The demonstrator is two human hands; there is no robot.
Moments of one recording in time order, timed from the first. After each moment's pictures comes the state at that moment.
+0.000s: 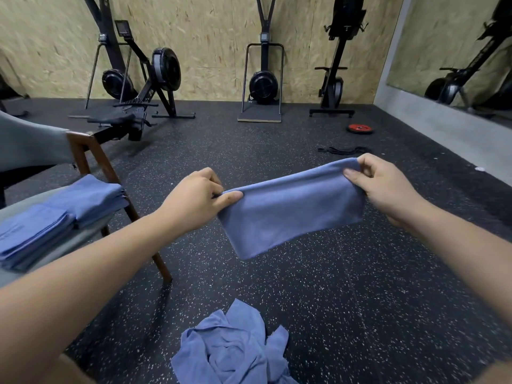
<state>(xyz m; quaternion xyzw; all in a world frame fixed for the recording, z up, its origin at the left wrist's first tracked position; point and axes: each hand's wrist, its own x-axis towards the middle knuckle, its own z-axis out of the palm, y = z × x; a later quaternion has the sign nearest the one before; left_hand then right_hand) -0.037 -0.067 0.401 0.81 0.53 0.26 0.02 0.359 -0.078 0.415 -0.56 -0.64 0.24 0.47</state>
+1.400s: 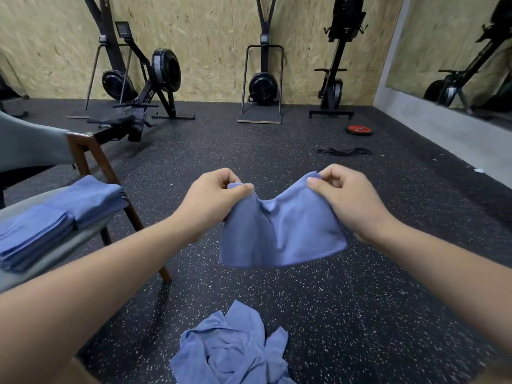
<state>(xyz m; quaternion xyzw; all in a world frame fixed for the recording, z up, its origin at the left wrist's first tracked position) 0.008 -0.097 0.417 0.65 0.54 0.43 0.33 0.286 -0.113 0.417 -0.54 -0.63 0.25 0.50</state>
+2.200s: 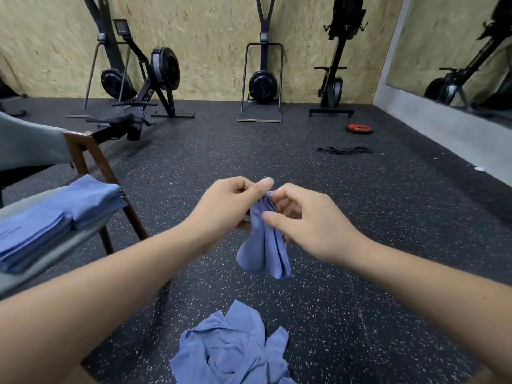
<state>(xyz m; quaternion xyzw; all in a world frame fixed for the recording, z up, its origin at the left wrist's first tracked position) 0.034 -0.126 0.427 0.62 0.49 0.42 0.45 0.232 -0.147 0.411 -0.45 -0.76 0.27 0.39</state>
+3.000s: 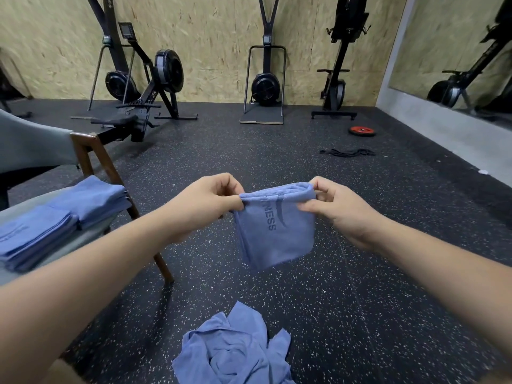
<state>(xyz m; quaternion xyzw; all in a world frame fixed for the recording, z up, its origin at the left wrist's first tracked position) -0.017 -0.110 0.436 0.70 0.51 0.32 0.38 0.278 -0.116 0.409 -0.45 -0.65 0.45 0.41</state>
